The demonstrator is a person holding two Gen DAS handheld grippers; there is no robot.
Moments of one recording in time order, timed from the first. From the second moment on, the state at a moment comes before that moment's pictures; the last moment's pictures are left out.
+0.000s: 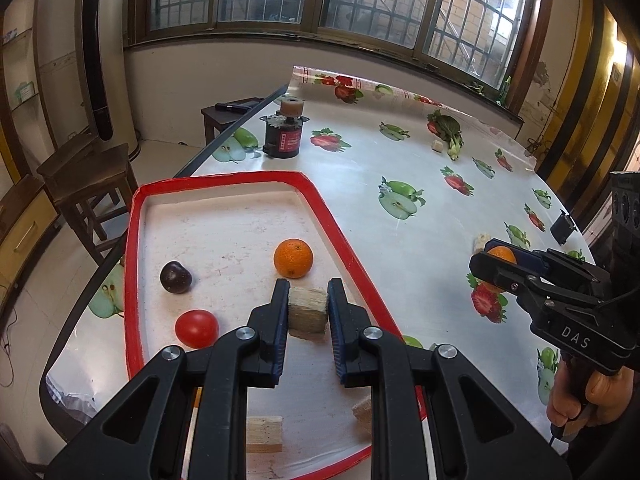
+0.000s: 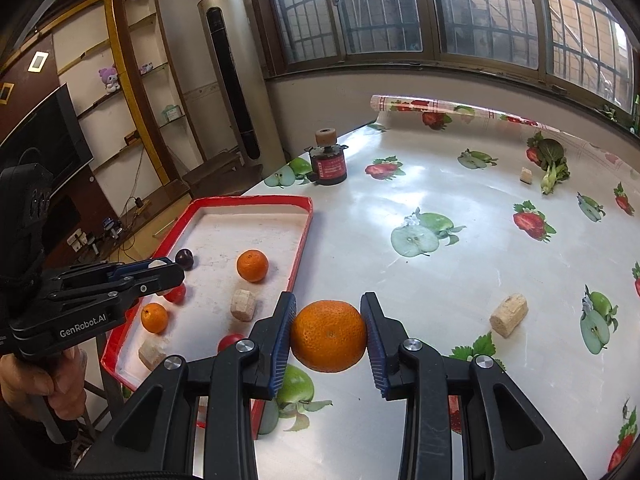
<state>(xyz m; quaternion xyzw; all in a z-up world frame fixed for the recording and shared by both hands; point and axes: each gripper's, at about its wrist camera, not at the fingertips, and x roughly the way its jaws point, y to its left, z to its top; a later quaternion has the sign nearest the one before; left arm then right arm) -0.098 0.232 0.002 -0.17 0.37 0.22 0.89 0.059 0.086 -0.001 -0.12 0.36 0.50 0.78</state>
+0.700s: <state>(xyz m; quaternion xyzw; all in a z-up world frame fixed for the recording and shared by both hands) -0.111 0.269 0.005 -0.19 0.35 0.25 0.88 0.053 0.143 -0.005 -0.13 0.37 0.53 0.75</state>
